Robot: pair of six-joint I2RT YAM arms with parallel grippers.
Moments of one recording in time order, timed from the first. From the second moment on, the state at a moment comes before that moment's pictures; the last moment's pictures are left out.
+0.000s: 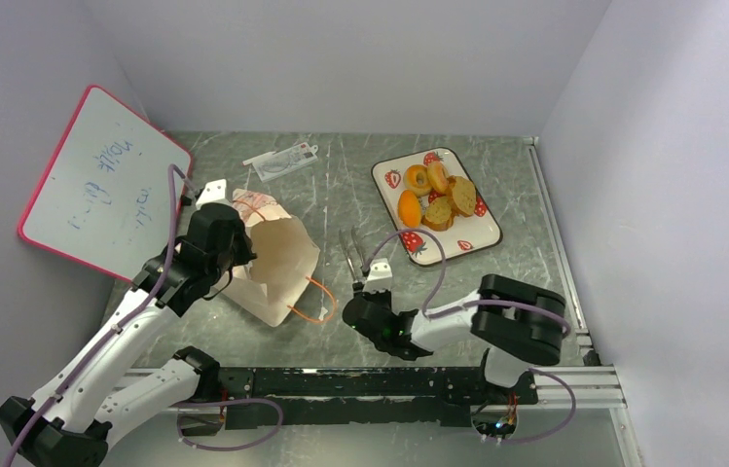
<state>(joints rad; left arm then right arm) -0.52 0.86 0.88 -0.65 -0.37 -0.58 1.24 1.67 0.51 0.42 0.87 0.65</state>
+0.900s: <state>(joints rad) -0.47 0.89 0.91 -0.62 -0.15 -0.43 1.25 1.07 0.56 -0.14 0.69 0.75</state>
